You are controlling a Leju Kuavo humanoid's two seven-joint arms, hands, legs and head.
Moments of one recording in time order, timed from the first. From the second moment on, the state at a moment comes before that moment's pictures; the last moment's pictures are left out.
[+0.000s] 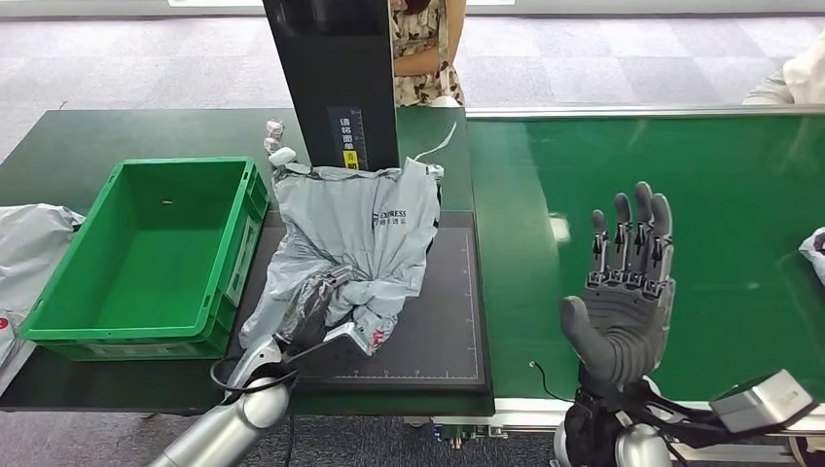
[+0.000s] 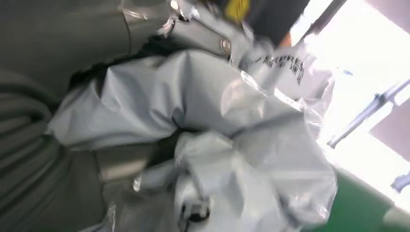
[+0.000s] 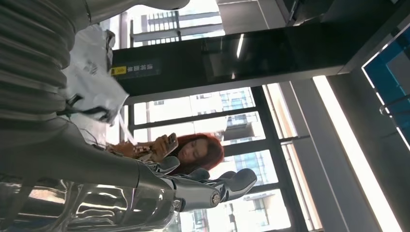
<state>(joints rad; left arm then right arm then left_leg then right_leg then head) -0.31 0.07 -0.64 -1.24 -0.37 0.38 -0.44 0.01 0.08 0.24 -1.92 -0.28 -0.16 -0.56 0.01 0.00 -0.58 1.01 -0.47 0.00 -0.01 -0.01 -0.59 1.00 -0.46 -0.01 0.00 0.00</state>
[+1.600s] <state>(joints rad) -0.60 0.21 0.04 -1.17 -0.75 0.25 -0.13 0.04 0.09 0.24 -1.92 -0.26 -0.05 -0.50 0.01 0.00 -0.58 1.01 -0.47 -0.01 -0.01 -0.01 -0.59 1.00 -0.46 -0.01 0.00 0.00</state>
